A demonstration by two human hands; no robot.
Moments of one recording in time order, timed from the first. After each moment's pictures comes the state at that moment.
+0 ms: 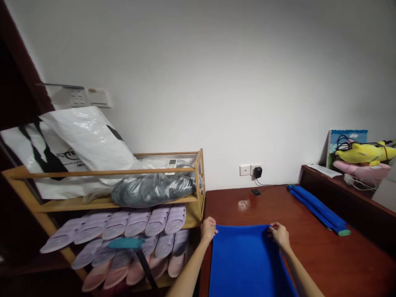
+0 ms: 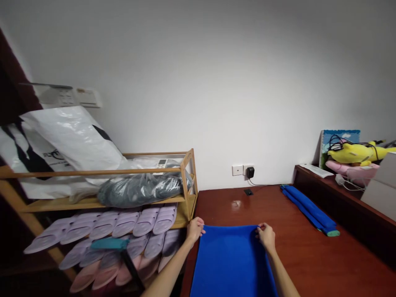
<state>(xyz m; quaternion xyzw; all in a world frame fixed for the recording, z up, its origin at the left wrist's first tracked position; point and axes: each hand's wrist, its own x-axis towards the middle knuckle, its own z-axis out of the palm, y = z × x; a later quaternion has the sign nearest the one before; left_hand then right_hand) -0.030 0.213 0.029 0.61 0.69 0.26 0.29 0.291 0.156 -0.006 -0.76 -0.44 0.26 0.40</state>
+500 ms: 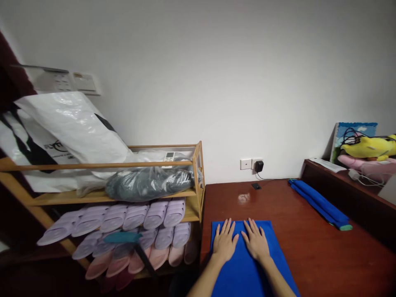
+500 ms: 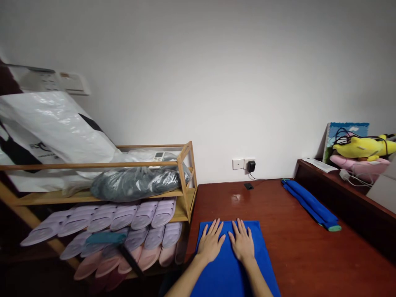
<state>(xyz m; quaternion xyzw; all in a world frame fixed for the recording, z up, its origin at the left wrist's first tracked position) 0.021 0.160 -0.021 0.84 0.53 0.13 0.06 0.186 0.142 -0.041 -0.70 -0.68 0.08 0.20</state>
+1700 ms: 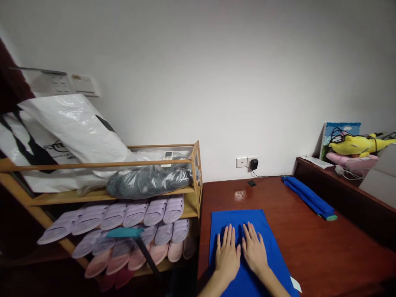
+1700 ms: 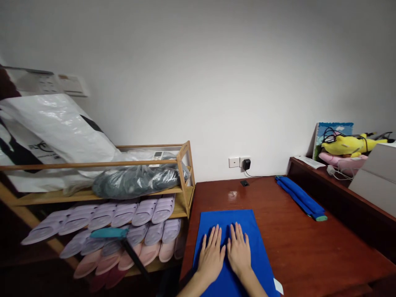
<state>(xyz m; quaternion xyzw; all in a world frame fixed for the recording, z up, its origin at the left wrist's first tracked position) 0.029 0.090 -0.028 0.83 0.54 0.14 -0.01 0.177 0.081 -0.029 -0.71 -0.69 0.00 0.15</state>
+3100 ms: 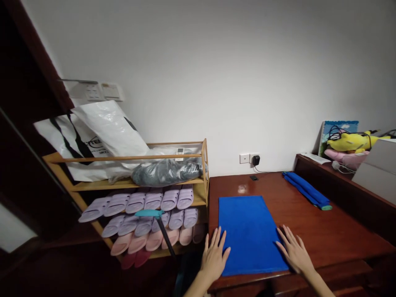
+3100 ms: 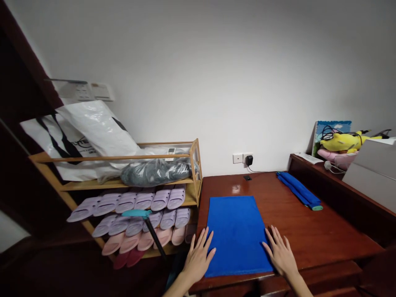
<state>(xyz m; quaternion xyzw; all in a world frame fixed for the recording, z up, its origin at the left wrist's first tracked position) -0.052 0.020 -0.006 0.84 0.52 0.11 0.03 0.300 -0.020 -0.042 -0.73 -0.68 -0.02 0.13</state>
